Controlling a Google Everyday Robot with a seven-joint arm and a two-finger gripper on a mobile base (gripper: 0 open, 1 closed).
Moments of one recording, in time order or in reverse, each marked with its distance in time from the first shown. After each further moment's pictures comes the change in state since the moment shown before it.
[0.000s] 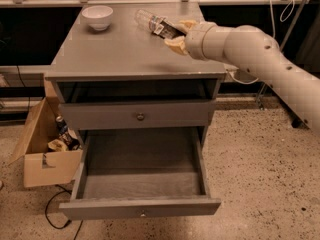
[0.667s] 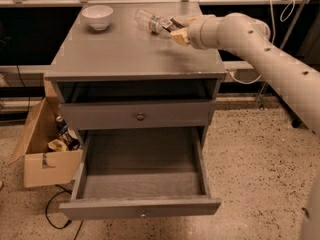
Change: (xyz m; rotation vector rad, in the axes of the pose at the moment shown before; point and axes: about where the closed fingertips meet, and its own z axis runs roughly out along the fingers) arm 0.049 -0.054 0.045 0.054 0.122 0.227
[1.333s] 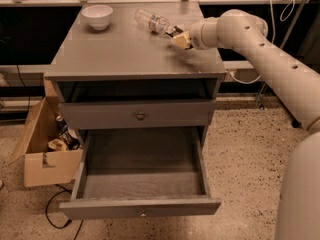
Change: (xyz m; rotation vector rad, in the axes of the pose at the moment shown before) arm 0.028 -0.007 0.024 -0.044 0.097 0.108
